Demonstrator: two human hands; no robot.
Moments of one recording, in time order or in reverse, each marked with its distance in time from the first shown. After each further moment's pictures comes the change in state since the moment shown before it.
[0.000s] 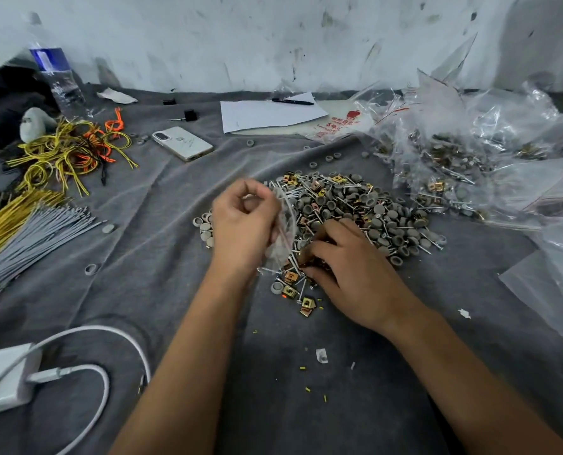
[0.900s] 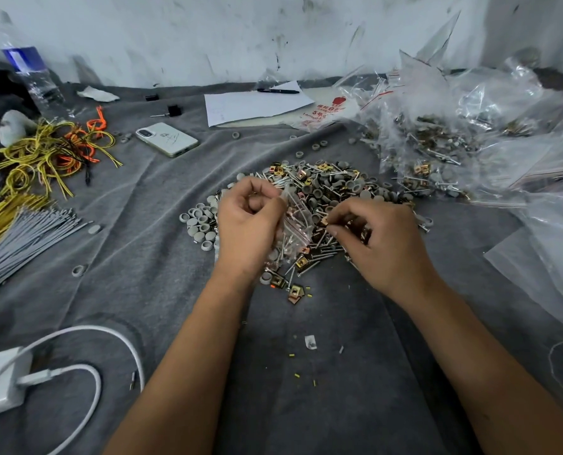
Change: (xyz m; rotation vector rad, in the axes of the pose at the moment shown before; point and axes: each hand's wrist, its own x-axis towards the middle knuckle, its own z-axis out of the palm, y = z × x) left_hand -0.010 -0.013 0.017 -0.006 -0.102 -0.005; right_hand -0.012 0.025 -0.024 0.257 0.331 0.142
